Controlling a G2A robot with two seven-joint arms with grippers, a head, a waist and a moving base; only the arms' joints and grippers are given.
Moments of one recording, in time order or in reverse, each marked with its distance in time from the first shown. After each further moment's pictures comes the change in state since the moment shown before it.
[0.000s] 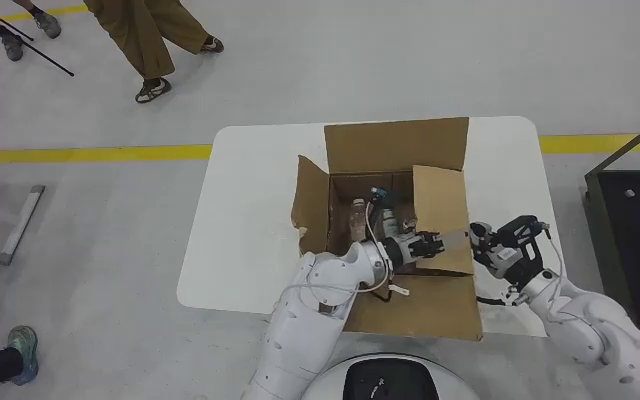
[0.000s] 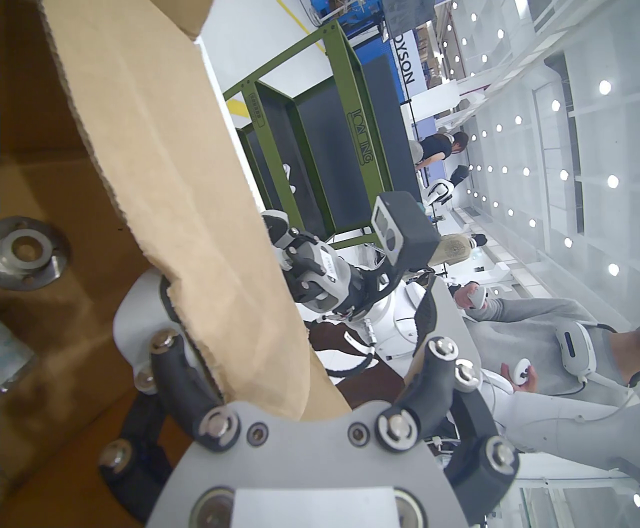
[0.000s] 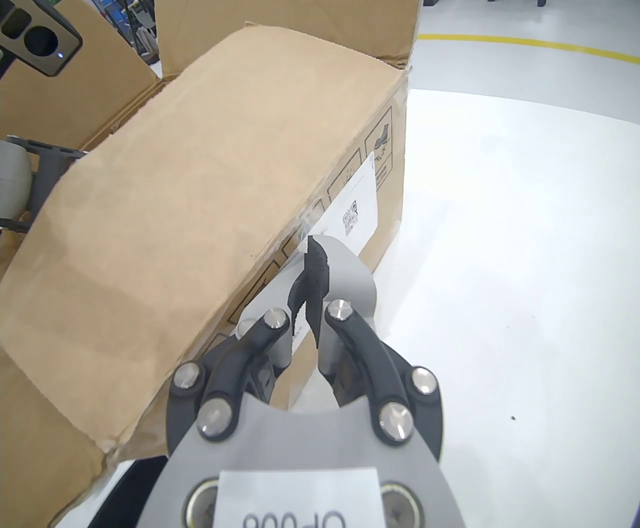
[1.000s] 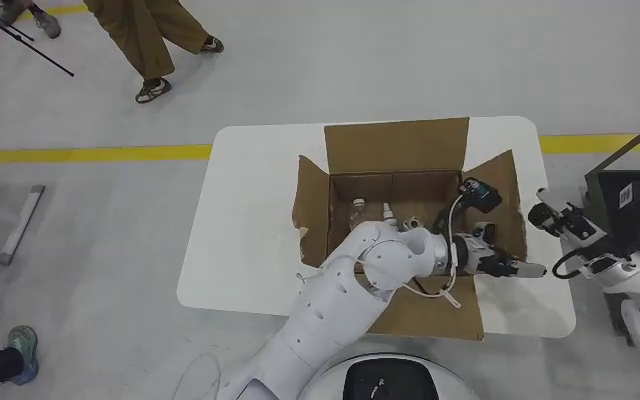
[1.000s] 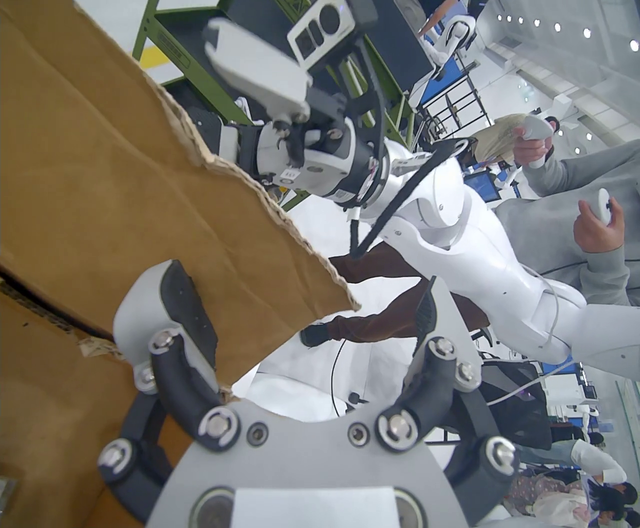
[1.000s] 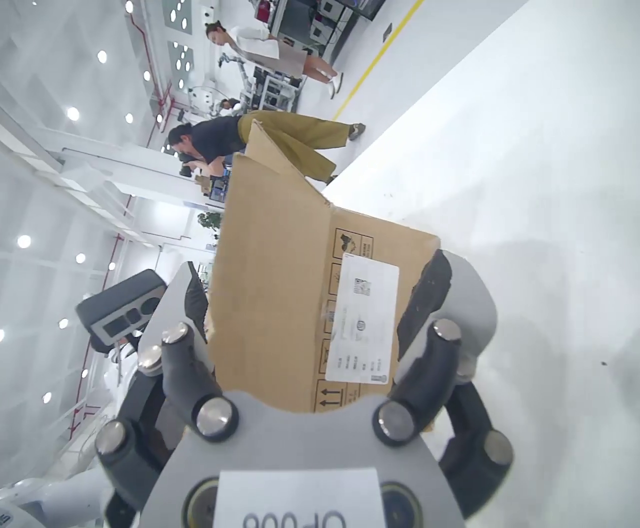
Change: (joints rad) left arm -0.309 -0.069 0.325 0.179 0.053 -0.102 -0.052; right arm -0.025 -0.003 0.340 0.008 1.108 0.037 0.454
